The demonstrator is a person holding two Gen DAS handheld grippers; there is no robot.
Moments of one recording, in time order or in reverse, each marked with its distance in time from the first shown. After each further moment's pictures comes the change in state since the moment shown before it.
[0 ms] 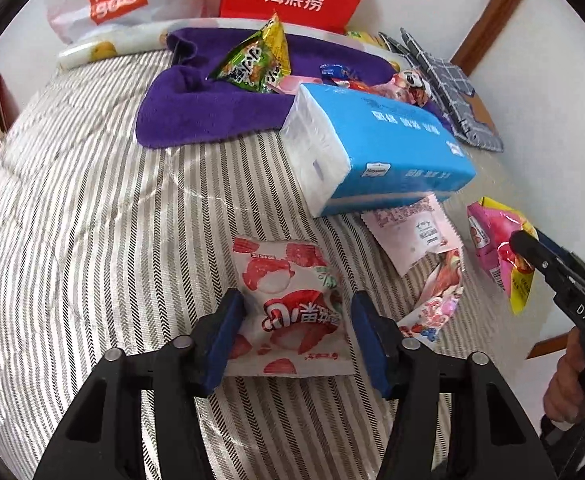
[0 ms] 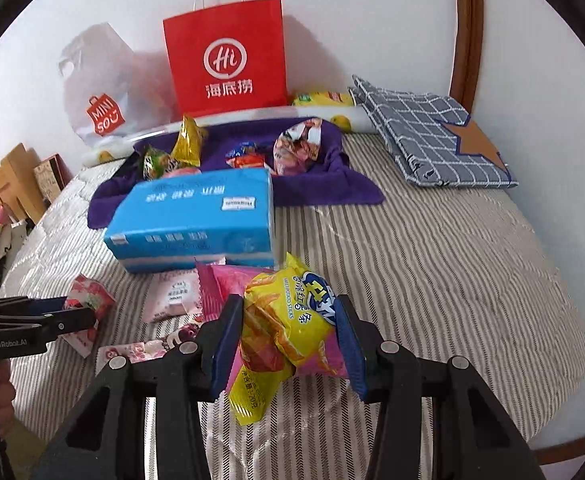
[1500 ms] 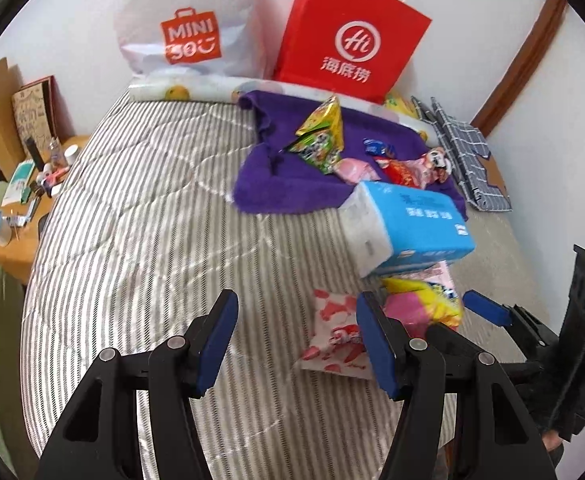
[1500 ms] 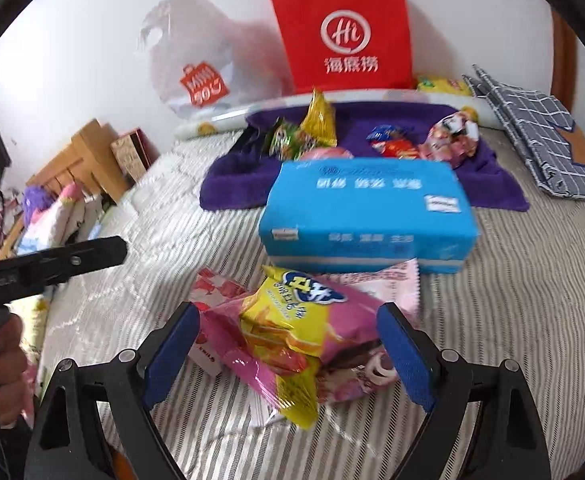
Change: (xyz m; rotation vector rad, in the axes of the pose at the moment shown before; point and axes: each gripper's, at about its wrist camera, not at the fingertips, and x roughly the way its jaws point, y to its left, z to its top) left arm -0.078 0.054 0.015 -0.119 -0.120 0.039; right arm 0.023 0.098 0.012 -0.080 0.079 0.284
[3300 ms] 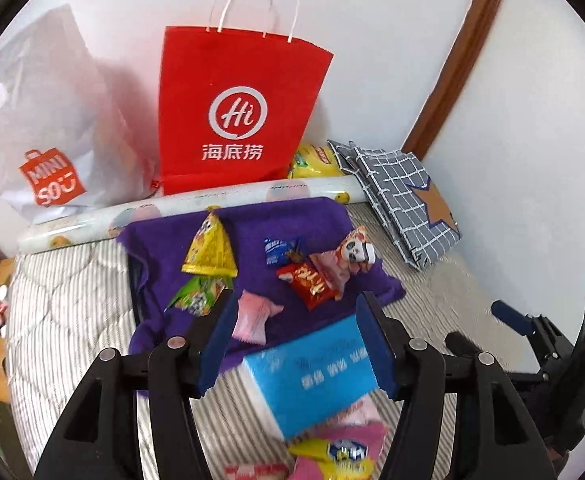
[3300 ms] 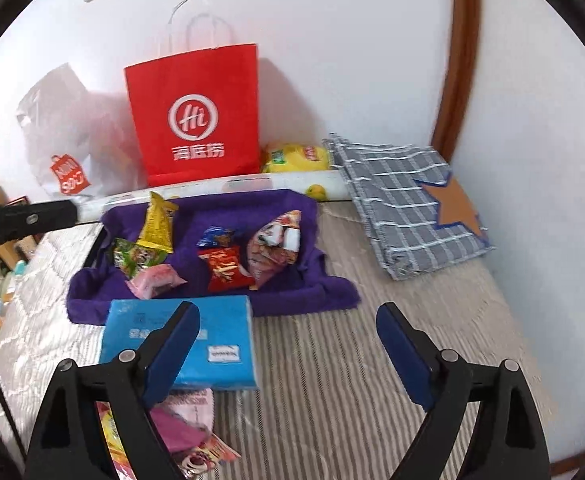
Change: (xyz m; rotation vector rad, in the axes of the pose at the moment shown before) left arm 0.021 -0.102 0.141 0.229 -0.081 -0.164; right arm -0.068 -0.086 0.084 0.109 -0.165 -0.431
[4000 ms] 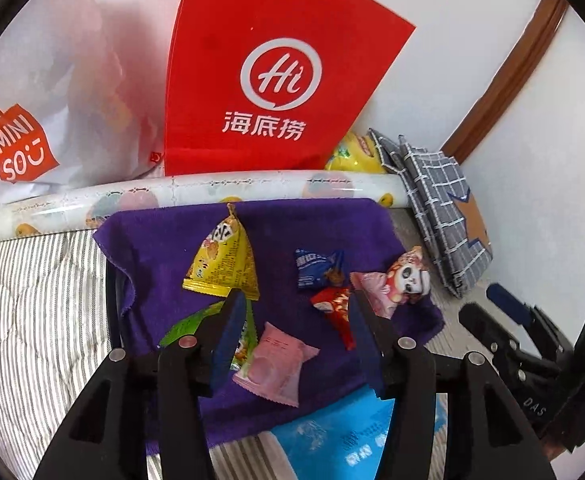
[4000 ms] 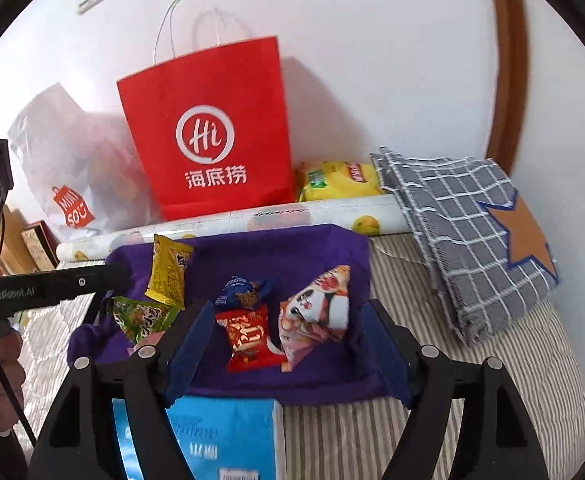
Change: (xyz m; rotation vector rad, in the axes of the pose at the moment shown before) left arm 0.092 0.050 0.033 -0.122 0.076 -0.016; right arm 0.086 0.004 0.051 0.014 -0.025 0.179
